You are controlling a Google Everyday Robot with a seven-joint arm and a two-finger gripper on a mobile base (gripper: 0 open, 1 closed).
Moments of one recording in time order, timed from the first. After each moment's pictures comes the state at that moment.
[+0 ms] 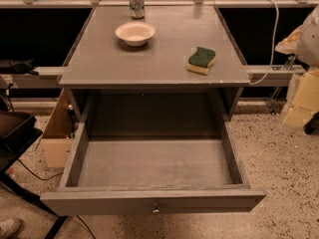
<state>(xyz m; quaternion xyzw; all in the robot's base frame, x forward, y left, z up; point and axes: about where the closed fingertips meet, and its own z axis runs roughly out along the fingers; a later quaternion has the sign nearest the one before) 0.438 -0.217 0.976 -0.60 0.78 -0.03 0.16</state>
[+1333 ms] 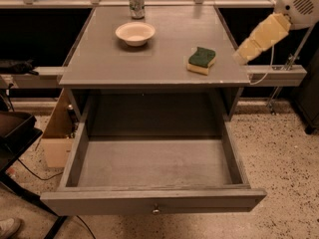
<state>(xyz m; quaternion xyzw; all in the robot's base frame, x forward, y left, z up) 0.568 -0.212 0.992 -0.41 0.87 0.07 0.26</state>
